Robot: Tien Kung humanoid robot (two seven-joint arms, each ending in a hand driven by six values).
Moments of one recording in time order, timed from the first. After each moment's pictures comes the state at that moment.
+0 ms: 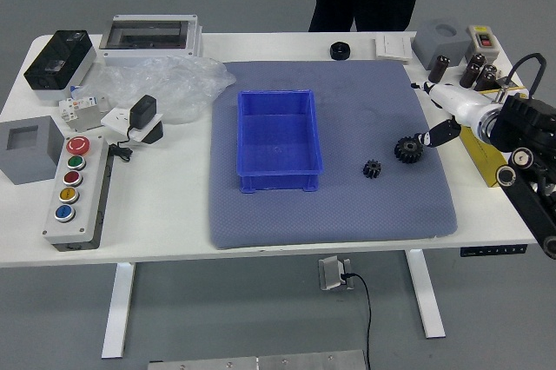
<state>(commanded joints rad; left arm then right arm) -0.17 0.14 -0.77 -0.18 1.04 -0.10 0.23 0.50 -0.40 1.20 1.31 -2.07 0.44 -0.32</state>
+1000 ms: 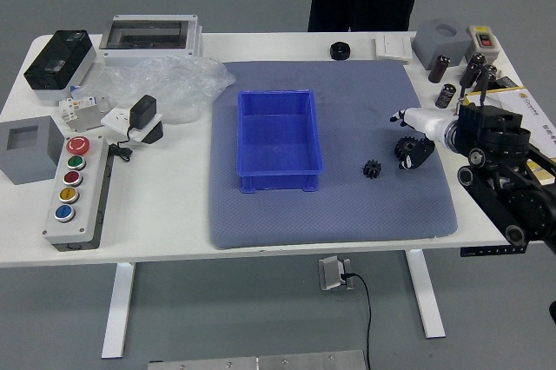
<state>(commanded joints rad) -0.16 0.15 -0.76 -0.18 1.04 -0.10 0.23 0.62 -0.33 1.01 1.07 -2.12 0.48 -0.29</state>
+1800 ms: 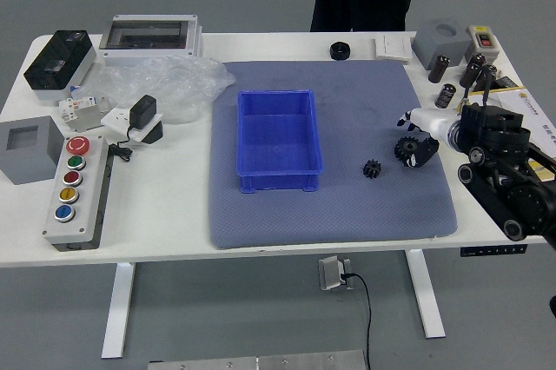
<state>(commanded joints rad) -0.16 0.14 -0.76 -0.18 1.04 -0.10 0.23 0.66 -0.33 0.98 0.99 -2.12 0.44 -0.29</state>
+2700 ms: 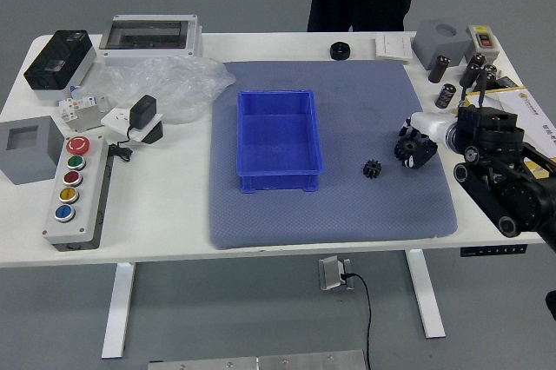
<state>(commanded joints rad) -0.16 0.14 -0.76 -0.18 1.03 -0.10 0.23 0.68 -0.32 0.95 0.94 -2.11 0.44 -0.30</state>
